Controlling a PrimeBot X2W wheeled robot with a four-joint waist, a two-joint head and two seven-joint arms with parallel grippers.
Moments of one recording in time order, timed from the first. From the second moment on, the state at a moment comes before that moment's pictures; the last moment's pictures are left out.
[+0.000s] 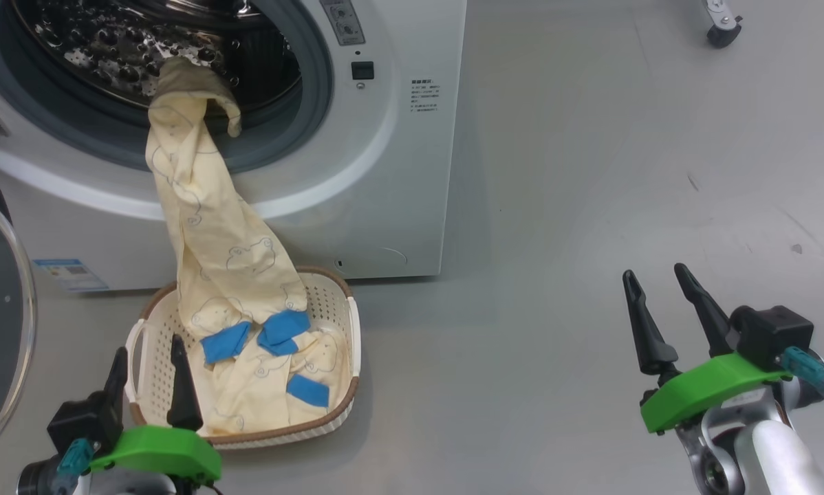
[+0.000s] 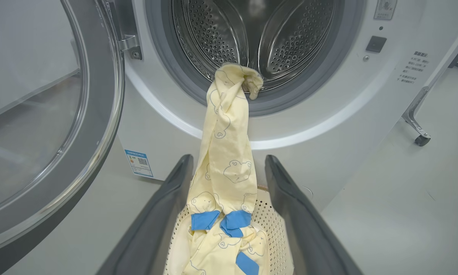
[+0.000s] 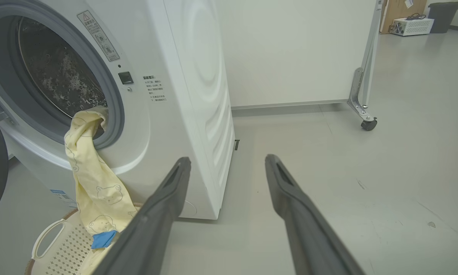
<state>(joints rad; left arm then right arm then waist) -0.11 0.25 -0.26 0.25 -0.48 0.17 -0.24 -0.06 -0.06 0.06 0.11 0.21 0.12 -0.11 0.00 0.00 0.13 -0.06</state>
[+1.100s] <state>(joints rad) -0.66 0.24 -0.29 0.72 -0.55 -0.05 -0.19 -0.25 -0.07 0.13 0.08 0.22 0.12 -0.14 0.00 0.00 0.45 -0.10</state>
